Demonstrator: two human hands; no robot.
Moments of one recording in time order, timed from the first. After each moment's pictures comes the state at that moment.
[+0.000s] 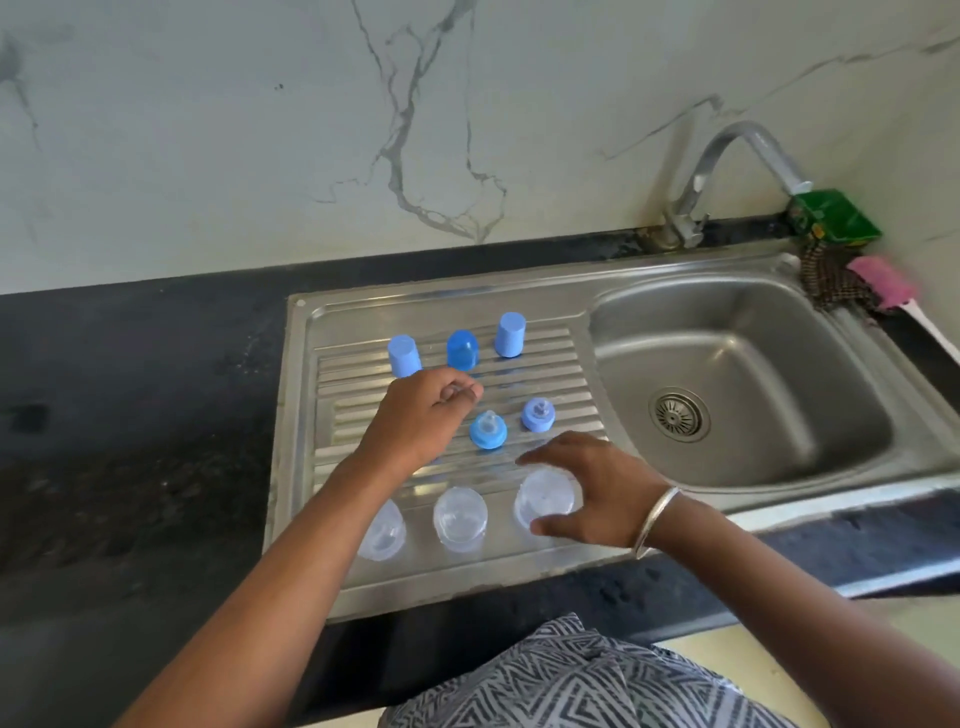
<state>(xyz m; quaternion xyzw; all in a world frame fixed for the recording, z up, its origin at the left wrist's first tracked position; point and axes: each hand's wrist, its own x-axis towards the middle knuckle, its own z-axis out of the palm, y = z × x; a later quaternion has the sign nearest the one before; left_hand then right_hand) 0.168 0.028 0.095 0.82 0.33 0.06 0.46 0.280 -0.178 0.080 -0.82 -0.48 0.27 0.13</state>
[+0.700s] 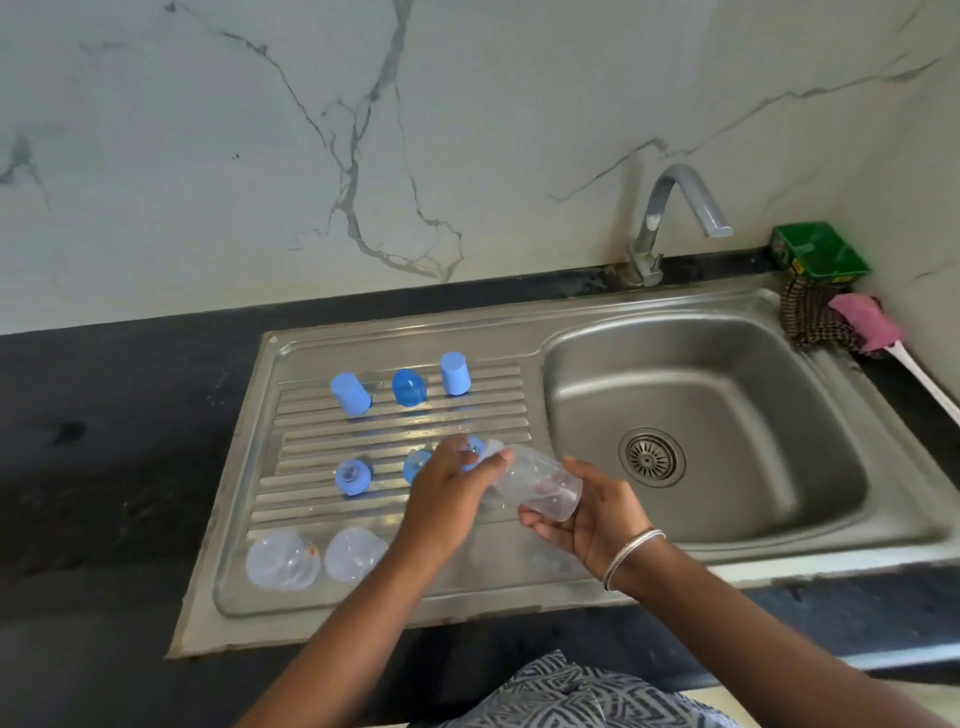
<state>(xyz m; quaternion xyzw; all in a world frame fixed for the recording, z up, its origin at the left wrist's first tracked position) 0.241 -0.111 0.095 0.66 0.44 0.11 0.60 0.362 -0.237 0.062 -0.48 0.12 0.58 0.65</state>
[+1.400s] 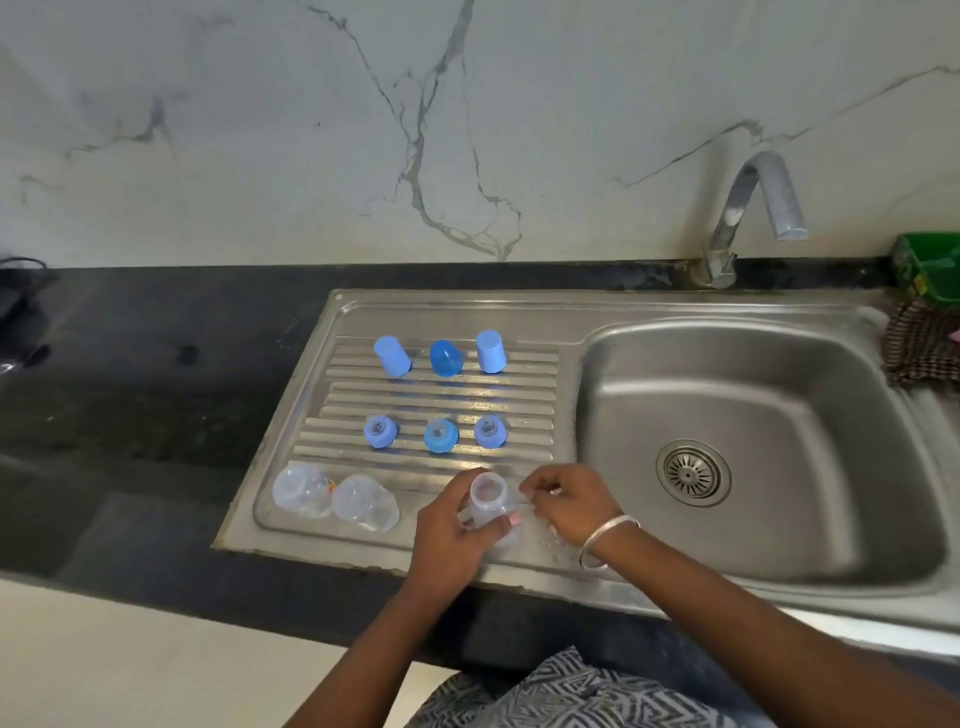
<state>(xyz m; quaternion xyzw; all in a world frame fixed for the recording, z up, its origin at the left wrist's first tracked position) 0.213 -0.169 0.029 0.69 0.47 0.21 0.51 0.383 -0.224 0.018 -0.75 -0.37 0.42 0.35</state>
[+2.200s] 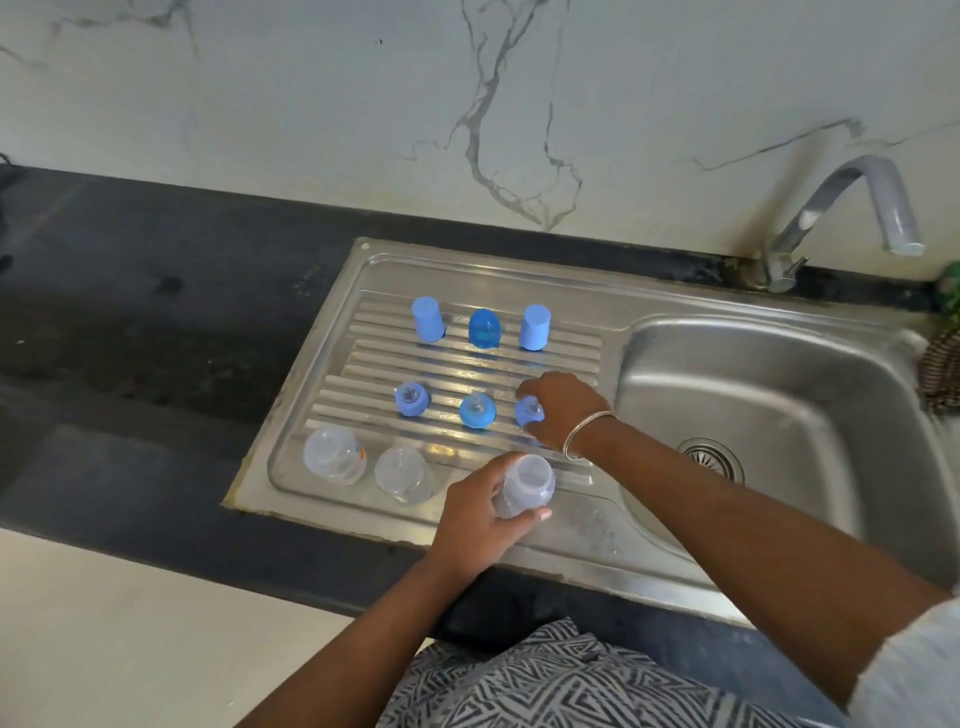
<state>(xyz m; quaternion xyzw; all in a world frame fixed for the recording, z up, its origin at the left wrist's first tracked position) 0.190 -0.142 -0.010 0.74 0.39 0.22 0.51 0.387 -0.108 0.024 -0.76 -0.59 0.24 0.07</state>
